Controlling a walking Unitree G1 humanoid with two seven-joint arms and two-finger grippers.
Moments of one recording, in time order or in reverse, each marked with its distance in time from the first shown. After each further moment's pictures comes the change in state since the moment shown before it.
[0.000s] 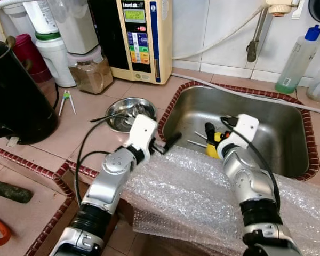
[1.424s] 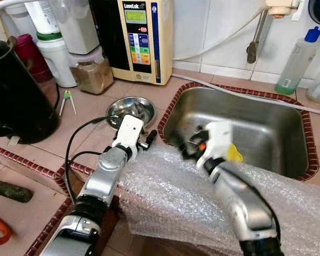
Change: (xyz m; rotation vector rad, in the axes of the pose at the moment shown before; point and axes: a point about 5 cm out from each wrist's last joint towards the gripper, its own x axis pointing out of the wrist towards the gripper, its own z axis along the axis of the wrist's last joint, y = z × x) left arm 0.002 0.028 -0.031 0.025 0.172 0.214; right arm -0.061 0.059 -0.014 -0.195 -0.041 0.474
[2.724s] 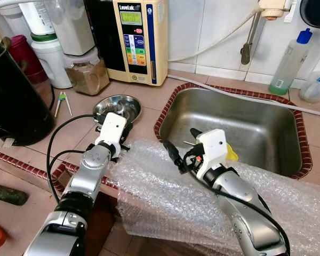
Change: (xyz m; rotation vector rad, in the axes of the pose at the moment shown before) left arm -0.011 0.042 -0.008 0.078 -0.011 0.113; right arm -0.019 0.007 0.004 -0.149 -0.039 0.066
